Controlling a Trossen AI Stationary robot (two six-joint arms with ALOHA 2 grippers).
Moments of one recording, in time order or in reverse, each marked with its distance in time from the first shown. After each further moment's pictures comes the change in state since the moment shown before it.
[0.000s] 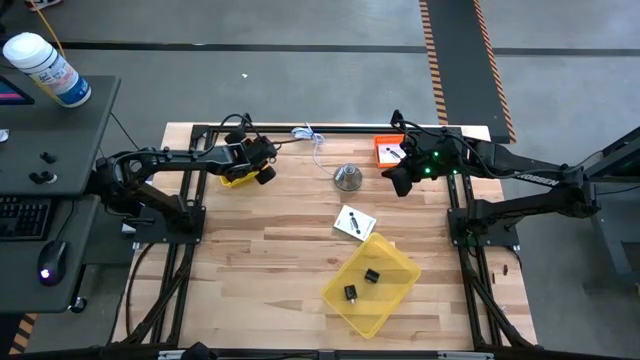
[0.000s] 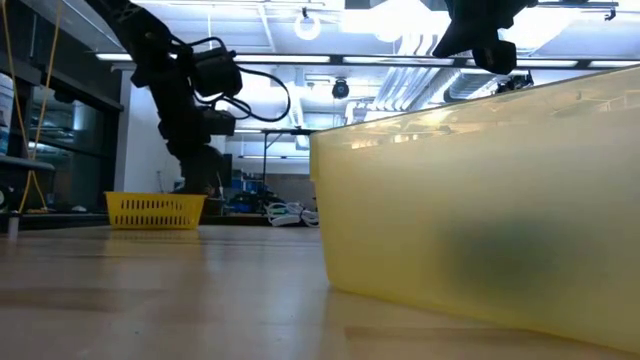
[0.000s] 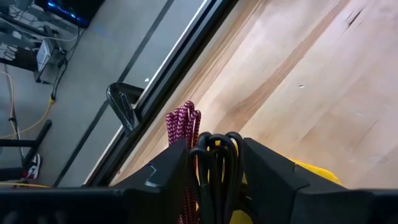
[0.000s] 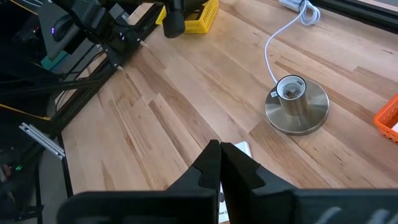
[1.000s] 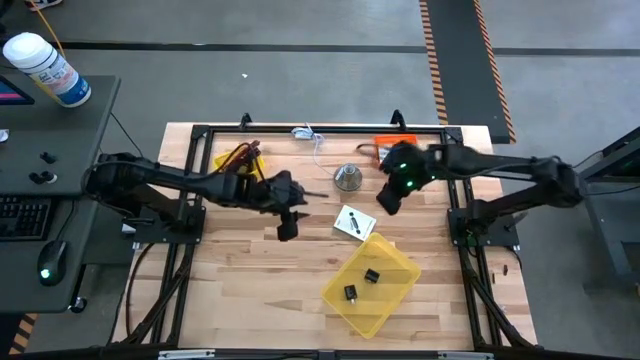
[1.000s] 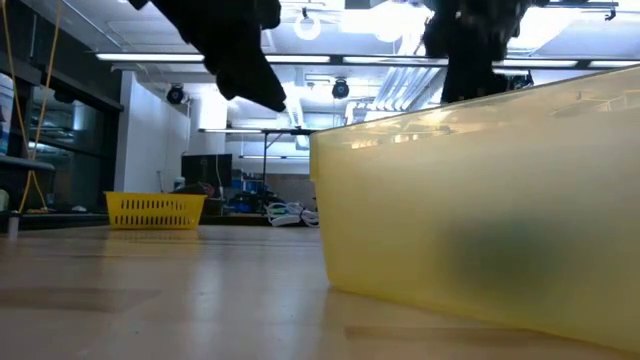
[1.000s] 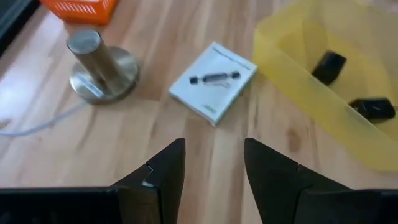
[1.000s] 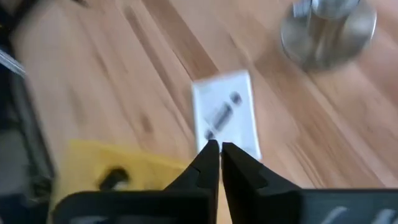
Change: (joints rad) left arm -0.530 -0.034 0.216 0.066 0.506 -0.193; right arm 0.041 0.202 0.002 -0.109 -0.129 -0.112
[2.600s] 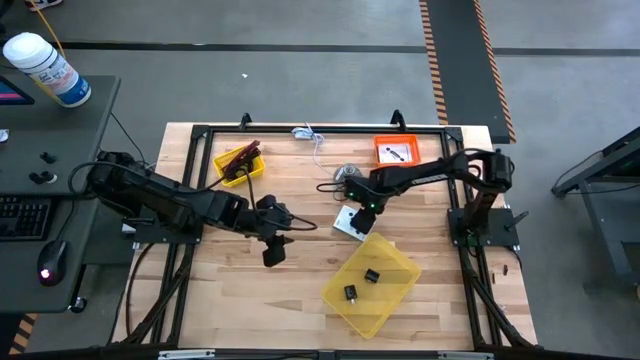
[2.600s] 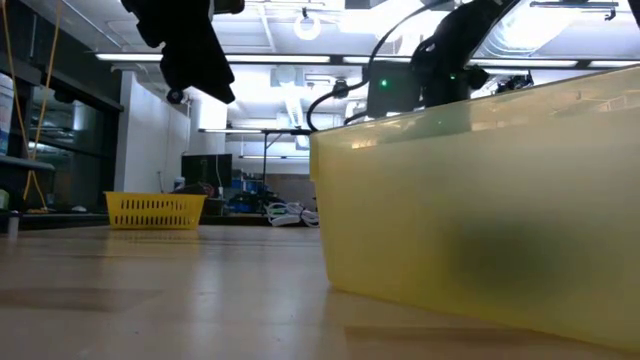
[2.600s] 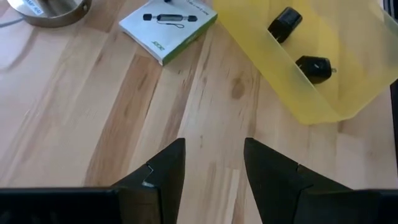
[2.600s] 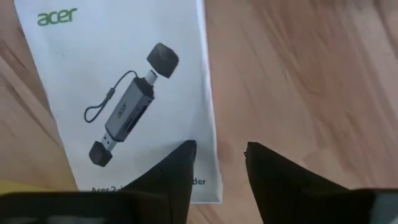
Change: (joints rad) left arm -0.232 -0.046 -0.001 -0.189 -0.062 -0.340; right arm 0.063 0.647 0.007 0.111 0.105 -0.073
